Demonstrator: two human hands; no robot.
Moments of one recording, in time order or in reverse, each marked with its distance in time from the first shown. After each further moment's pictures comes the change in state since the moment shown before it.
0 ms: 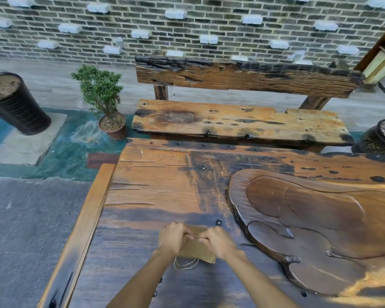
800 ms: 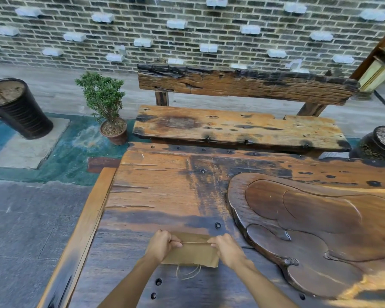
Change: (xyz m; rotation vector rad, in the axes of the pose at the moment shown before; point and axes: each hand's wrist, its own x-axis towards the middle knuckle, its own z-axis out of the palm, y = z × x) left_hand -0.022 -0.037 -0.004 -0.237 -0.069 -0.098; right_hand -0.020 0.031 0.014 0.171 0.006 0.136
